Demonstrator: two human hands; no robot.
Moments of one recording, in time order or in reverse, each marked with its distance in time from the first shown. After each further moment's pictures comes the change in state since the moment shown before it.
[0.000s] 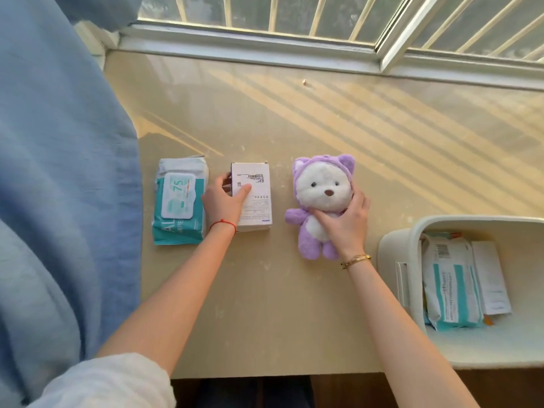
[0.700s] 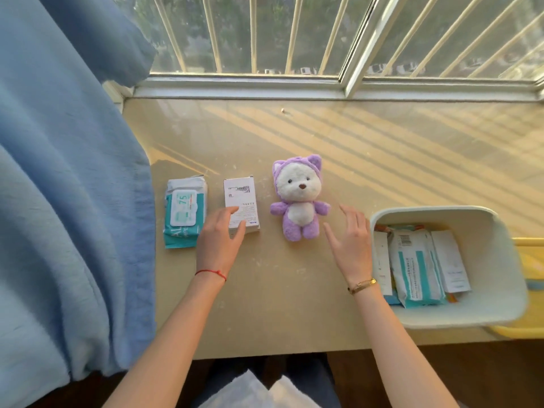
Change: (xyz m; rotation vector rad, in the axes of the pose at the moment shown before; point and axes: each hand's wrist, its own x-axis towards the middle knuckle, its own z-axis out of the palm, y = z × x) left_hand -0.114 0.040 -0.062 0.382 -0.039 0.477; right_hand -0.051 0.001 -0.090 -0.338 0.088 -0.327
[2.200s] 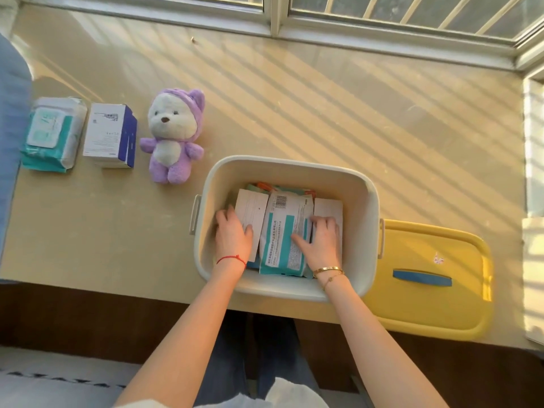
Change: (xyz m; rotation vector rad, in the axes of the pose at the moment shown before) left_hand -0.122 0.263 0.290 0.085 -0.207 -0.545; right_hand -0.004 0.315 -0.099 0.051 -0.472 0.152
